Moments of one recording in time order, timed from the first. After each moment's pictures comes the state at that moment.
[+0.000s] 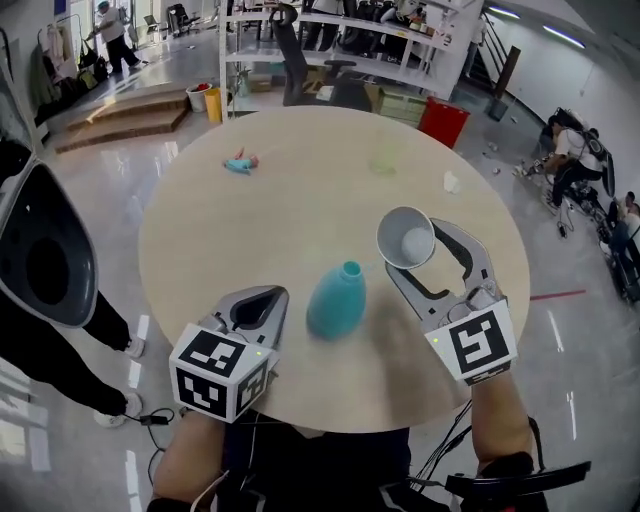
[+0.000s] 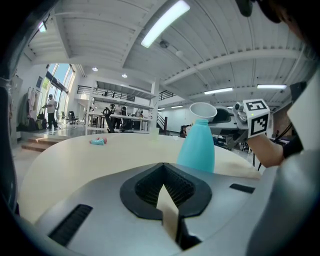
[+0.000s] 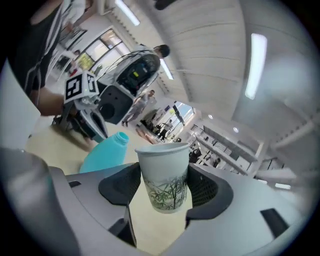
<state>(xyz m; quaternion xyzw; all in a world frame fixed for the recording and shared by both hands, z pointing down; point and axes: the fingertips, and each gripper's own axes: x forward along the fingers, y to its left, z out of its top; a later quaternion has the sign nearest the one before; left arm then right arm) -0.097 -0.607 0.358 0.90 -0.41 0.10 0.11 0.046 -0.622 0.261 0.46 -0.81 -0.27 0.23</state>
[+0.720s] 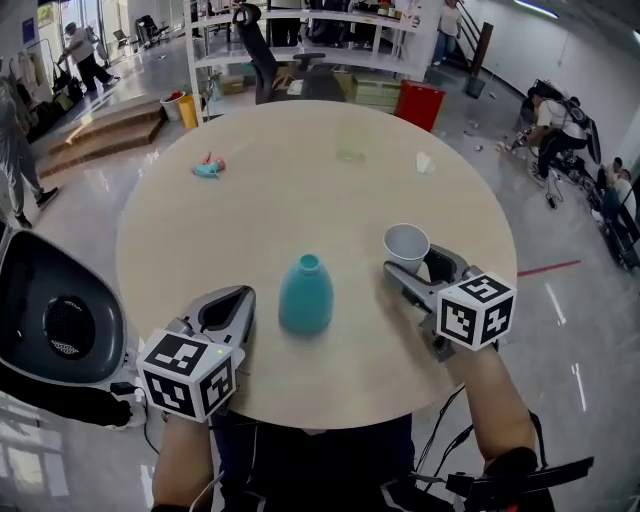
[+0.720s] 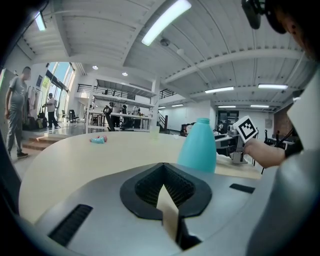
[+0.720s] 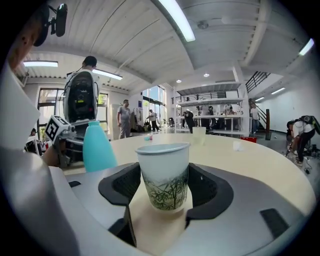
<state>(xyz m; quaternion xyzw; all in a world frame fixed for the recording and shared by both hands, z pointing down) -0.100 -0.617 0.365 0.90 -0.41 0.11 0.12 0.138 -0.644 0.354 0.51 -0.84 0.09 0.13</state>
